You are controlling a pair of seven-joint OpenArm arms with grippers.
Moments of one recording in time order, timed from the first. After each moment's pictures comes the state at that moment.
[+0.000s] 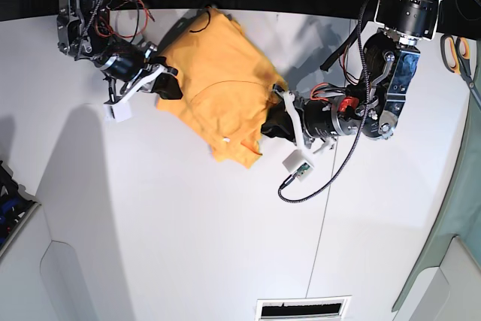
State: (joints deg) left arm -7.7 -13.6 11.4 71.7 -28.1 -39.0 40.0; right arm -6.2 3.2 8.2 71.5 39.1 29.9 -43.9
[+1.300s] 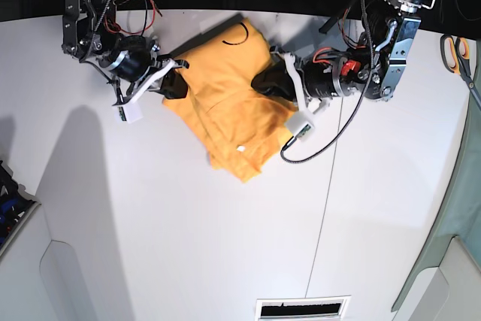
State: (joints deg) left arm -0.5 -14.3 11.0 72.1 -34.5 -39.5 42.0; right arm -8.9 1.6 8.2 79.0 29.8 29.7 -43.1
